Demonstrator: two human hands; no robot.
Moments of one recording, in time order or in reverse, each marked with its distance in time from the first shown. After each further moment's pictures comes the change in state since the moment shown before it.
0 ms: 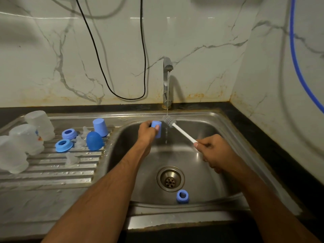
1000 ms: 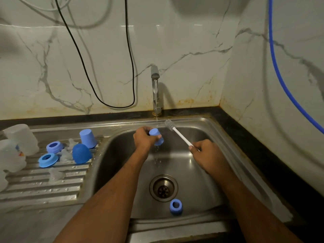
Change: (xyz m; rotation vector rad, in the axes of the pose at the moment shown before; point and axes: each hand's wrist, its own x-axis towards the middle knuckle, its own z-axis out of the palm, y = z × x) left_hand 0.015 -0.004 0.029 0.166 0.067 0.108; right_hand 0.021 0.009 0.005 -0.189 0.240 0.000
